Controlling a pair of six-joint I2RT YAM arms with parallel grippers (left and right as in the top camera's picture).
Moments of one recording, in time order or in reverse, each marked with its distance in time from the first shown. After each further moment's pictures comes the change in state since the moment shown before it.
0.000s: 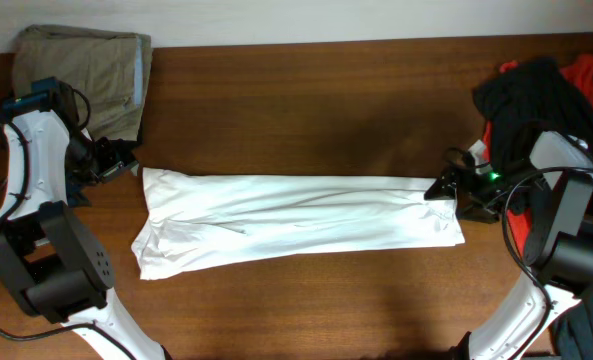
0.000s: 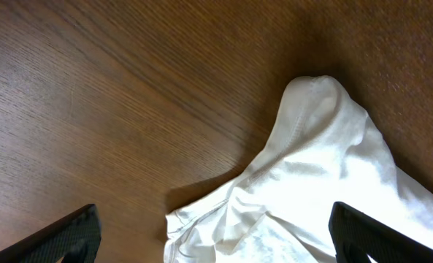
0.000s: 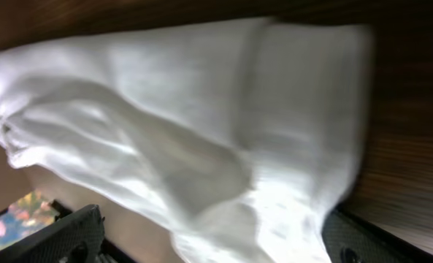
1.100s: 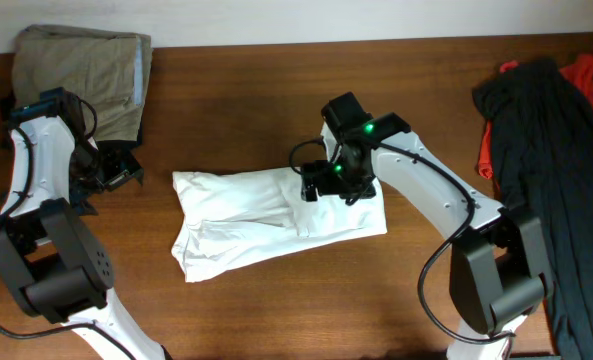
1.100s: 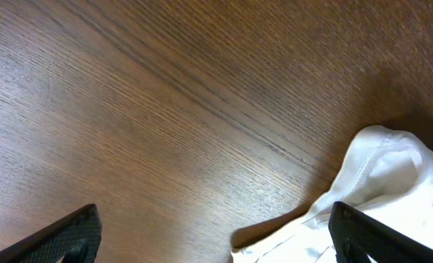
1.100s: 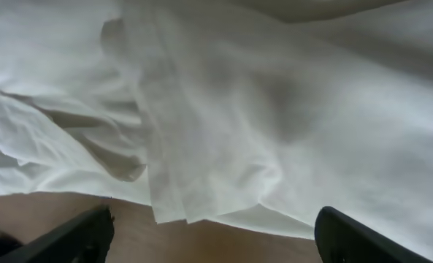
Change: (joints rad) left arm -0.001 0.000 -0.073 0.023 0.011 0.000; right arm 0.816 -0.183 0.107 0.181 0.283 0.589
